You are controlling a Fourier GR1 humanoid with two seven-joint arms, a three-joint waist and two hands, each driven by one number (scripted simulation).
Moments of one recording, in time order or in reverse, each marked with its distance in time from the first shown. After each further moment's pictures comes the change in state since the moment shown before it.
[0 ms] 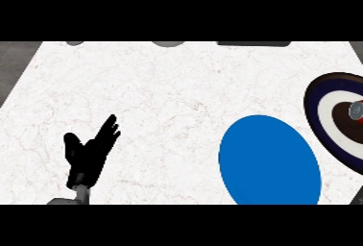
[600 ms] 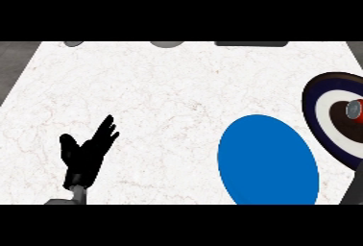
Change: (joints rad) left arm 0.005 0.009 0.018 0.012 0.009 -0.016 -0.018; right arm 0.017 0.011 -0.125 0.196 -0.299 -0.456 -0.151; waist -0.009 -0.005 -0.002
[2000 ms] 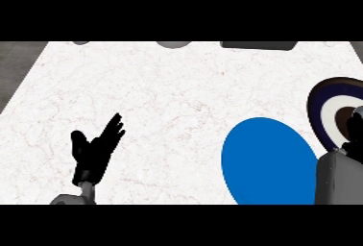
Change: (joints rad) left arm -0.030 -0.031 -0.018 0.023 -0.026 0.003 0.010; right arm 0.115 0.065 0.367 0.085 -0.036 -0.381 0.302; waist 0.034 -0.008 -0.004
